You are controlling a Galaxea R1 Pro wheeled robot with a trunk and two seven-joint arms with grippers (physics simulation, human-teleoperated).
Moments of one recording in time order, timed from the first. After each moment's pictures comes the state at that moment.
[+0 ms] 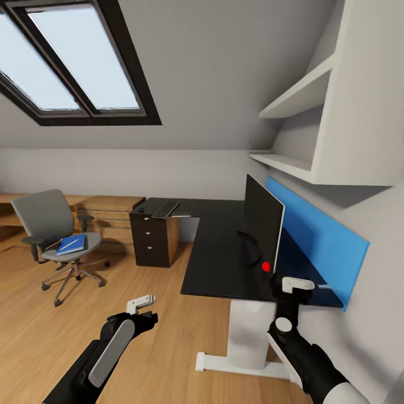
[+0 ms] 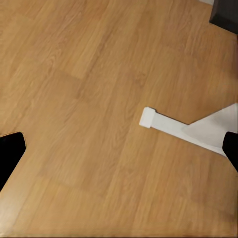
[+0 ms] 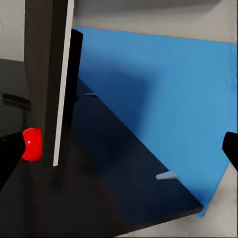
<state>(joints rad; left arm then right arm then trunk) -0.39 0.08 -0.31 -1.24 0.83 0.69 0.68 -0.48 -0.11 0.40 -0.94 -0.10 -0.08 -0.80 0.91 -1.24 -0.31</state>
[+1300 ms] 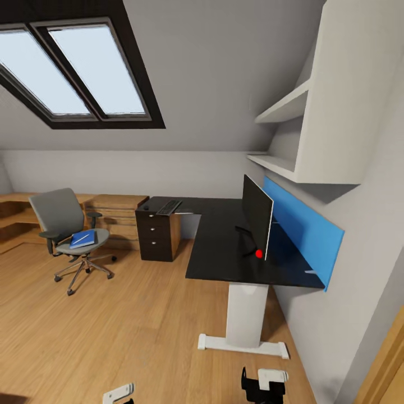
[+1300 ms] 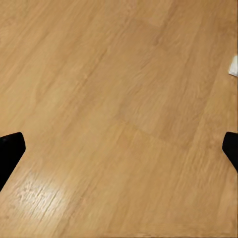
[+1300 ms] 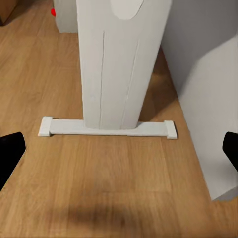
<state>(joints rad) -0.29 0.07 -0.63 -0.39 0.83 -0.19 0.40 -0.34 0.10 0.40 -0.27 -0.22 -0.47 -0.41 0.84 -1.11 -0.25</state>
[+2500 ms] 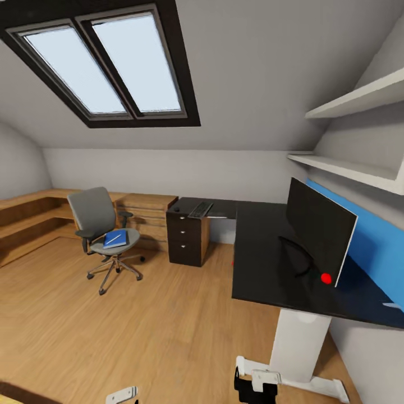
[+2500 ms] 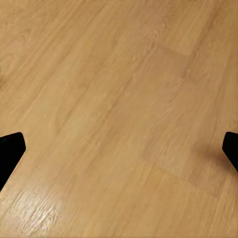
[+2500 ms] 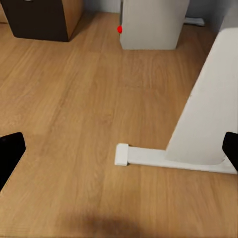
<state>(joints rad) -0.29 0.07 -0.63 -0.36 0.83 -0.20 0.26 -0.34 0.14 0.40 -0.25 -0.24 -0.52 -0.38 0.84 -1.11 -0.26</state>
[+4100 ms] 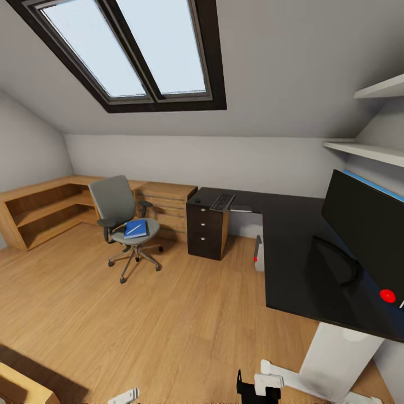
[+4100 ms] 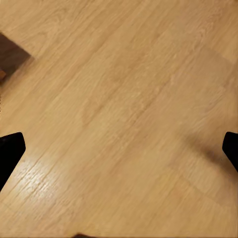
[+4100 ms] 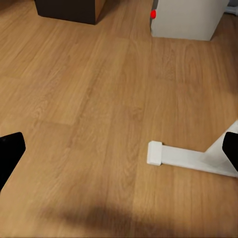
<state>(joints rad) -0.29 0.03 -0.56 -0.32 0.83 -0.22 0.26 -0.34 0.13 0.40 -0.22 -0.24 -0.54 -0.38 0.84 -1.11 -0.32</state>
